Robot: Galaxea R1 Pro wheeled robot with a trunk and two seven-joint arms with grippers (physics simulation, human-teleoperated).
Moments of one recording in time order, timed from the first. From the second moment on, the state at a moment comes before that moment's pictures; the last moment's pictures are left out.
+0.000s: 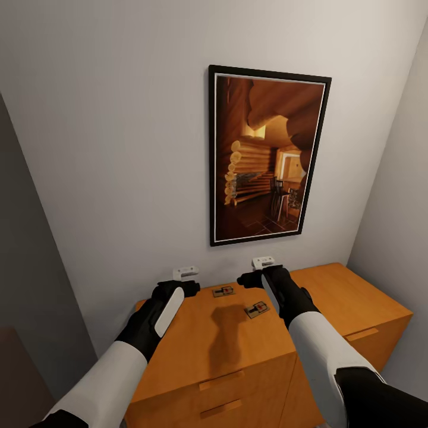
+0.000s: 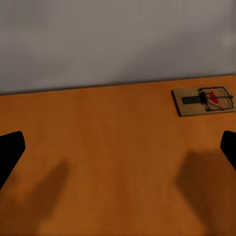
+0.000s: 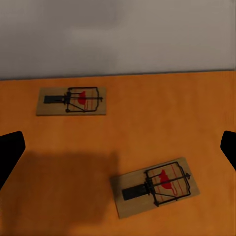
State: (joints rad) left arm -0.75 -0.17 -0.25 -0.89 0.44 0.63 0.45; right arm -0.92 0.14 -0.01 -0.65 0.18 0.67 0.13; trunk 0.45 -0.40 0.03
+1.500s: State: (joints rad) left arm -0.75 -0.17 -0.25 -0.89 0.44 0.63 0.45; right arm -0.92 0.16 -0.02 -0.64 0.18 0.66 0.12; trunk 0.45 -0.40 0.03
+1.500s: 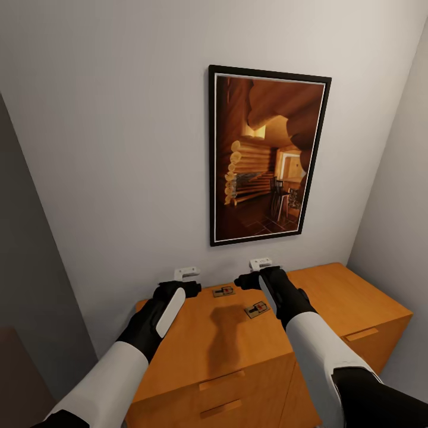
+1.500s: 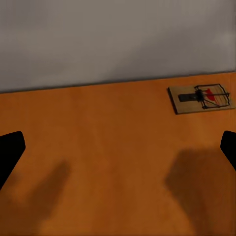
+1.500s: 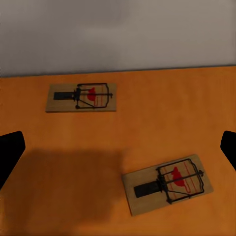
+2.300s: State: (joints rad) left arm -0.75 -0.17 -0.25 -0.89 0.44 0.63 0.45; right arm -0.91 0.15 -0.02 -0.64 0.18 0.66 0.14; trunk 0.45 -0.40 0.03
